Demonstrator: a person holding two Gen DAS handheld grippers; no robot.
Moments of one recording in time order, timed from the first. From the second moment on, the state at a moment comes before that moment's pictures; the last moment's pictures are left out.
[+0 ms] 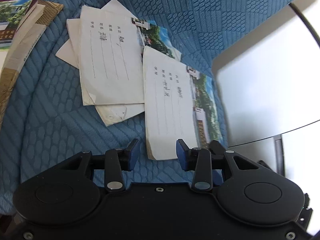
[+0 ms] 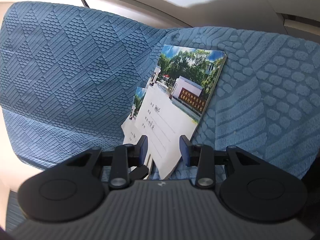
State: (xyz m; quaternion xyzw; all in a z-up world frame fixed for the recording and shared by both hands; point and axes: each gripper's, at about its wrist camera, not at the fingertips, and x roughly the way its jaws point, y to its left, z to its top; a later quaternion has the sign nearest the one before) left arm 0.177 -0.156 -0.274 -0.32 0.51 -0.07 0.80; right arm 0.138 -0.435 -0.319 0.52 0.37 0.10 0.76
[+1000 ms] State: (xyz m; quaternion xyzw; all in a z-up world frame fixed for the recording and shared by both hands) left arm 0.198 -0.154 -0.290 -0.38 0.52 -0.06 0.76; right arm 0.134 -0.444 -0.327 0.55 0.38 0.14 0.73
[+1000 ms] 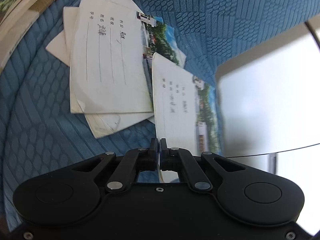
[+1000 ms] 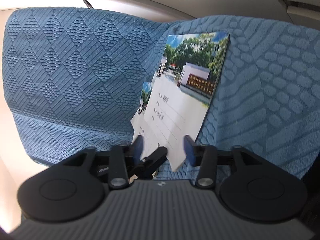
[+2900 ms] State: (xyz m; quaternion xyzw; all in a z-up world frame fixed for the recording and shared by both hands) left arm 0.124 -0.082 -0.285 -0.44 0.53 -0.07 0.72; right arm 0.071 -0.456 -0.295 0.52 0.40 0.18 0.73
